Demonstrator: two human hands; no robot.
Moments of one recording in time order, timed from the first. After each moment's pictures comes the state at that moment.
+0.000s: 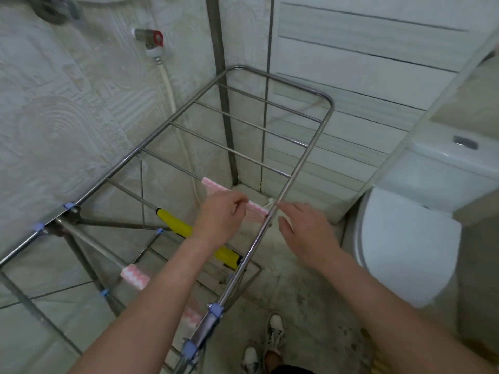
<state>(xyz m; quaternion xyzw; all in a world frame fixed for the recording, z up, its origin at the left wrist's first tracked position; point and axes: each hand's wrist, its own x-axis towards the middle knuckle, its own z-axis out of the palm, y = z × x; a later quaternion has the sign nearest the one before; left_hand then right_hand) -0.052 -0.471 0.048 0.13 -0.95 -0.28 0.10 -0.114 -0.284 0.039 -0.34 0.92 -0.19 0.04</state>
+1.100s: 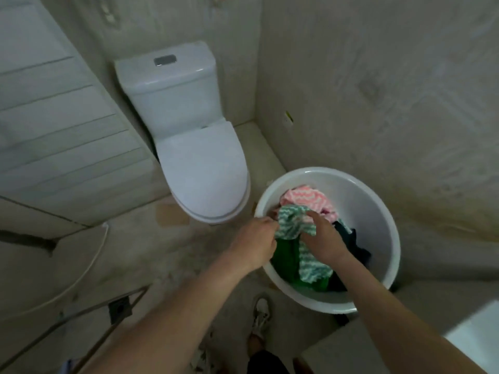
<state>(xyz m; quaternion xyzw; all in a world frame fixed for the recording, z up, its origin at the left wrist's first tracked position) -0.051 0.052 -0.044 -0.39 -0.86 -0.17 -0.26 0.040 0.214 -0.068 0.33 0.86 -0.36 0.17</state>
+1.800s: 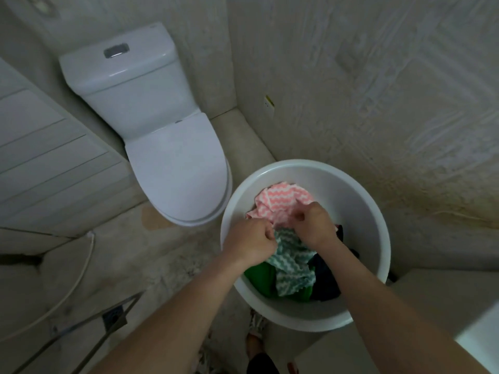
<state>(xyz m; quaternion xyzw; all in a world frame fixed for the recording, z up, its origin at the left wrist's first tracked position) -0.049 0.128 -0.085 -0.30 -0.87 -0.20 -0.33 0.020 0.279 -0.121 0.32 0.88 -0.33 0.08</state>
